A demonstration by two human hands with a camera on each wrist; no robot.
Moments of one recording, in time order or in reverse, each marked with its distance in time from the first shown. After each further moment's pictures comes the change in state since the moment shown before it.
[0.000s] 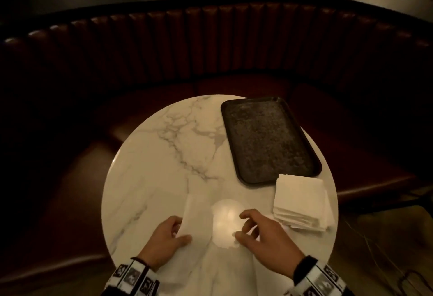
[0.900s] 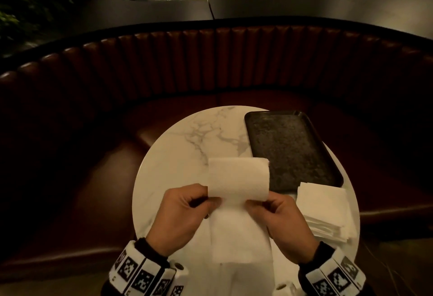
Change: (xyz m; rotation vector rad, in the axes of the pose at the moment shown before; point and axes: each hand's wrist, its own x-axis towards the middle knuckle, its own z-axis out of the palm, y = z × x) left_hand -0.100 0.096 -0.037 -0.232 0.202 0.668; right_hand -0.021 -0.098 0.002 0.762 0.046 -0.197
